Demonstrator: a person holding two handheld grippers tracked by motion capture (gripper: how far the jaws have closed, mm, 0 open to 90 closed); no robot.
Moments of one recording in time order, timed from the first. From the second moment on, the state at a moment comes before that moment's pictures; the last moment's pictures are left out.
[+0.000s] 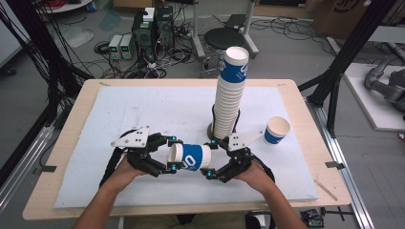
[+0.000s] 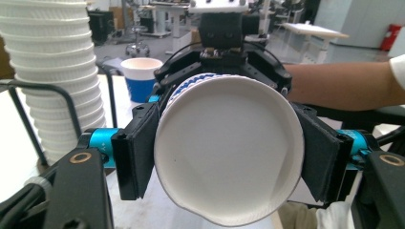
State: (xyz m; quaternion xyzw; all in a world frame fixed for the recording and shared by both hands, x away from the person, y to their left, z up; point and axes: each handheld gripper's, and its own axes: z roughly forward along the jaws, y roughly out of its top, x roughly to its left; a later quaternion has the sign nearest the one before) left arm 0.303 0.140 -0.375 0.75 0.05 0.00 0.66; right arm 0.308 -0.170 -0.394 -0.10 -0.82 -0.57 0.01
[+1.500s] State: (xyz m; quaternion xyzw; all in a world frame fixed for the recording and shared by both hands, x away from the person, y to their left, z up) left arm 0.303 0.142 -0.374 0.78 0.11 0.00 0.61; right arm 0.312 -0.186 -0.382 -0.09 -0.83 -0.54 0.01
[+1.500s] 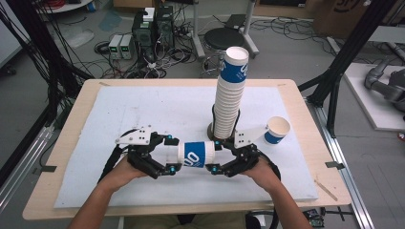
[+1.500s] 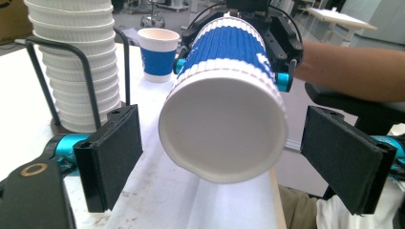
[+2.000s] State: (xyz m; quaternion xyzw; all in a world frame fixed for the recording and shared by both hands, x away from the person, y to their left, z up) left arm 0.307 0.143 -0.349 0.82 0.10 0.00 0.56; right arm 0.318 -0.173 -0.355 -0.05 -0.89 -0.44 -0.02
